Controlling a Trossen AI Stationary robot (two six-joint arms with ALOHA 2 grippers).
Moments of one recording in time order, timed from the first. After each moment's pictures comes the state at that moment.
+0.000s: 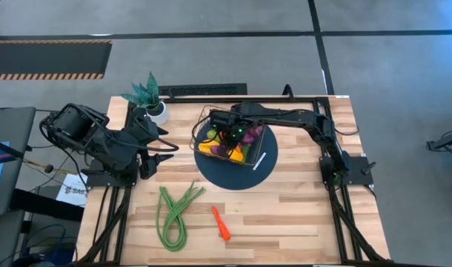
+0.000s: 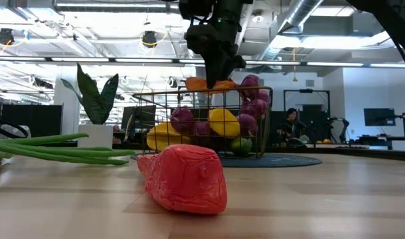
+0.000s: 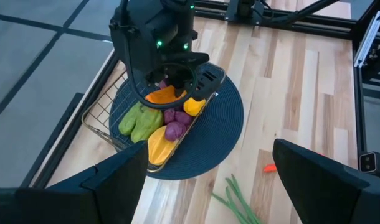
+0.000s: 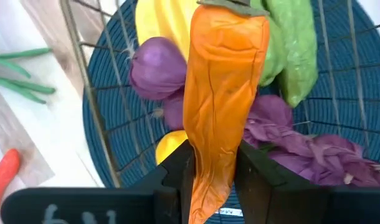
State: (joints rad) left arm -0.43 1.39 2.07 -1.57 -0.53 -0.53; right arm -0.17 2.11 2.07 -1.26 0.04 0.35
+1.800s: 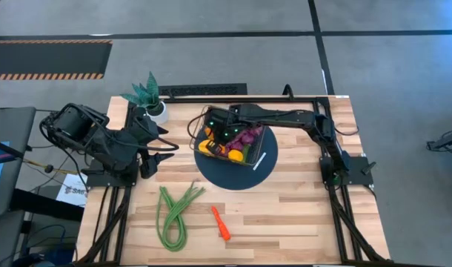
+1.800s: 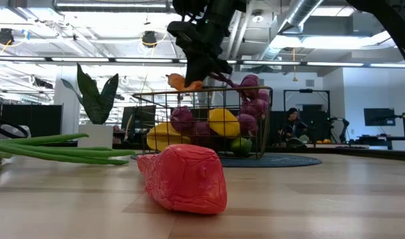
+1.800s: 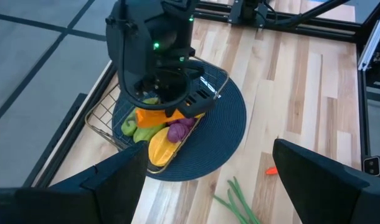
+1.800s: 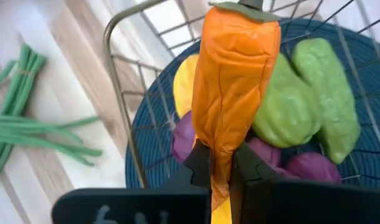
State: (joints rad) left arm -0.43 1.39 2.07 -1.57 -0.55 -0.54; right arm -0.17 2.12 2.02 -0.99 0.00 0.45
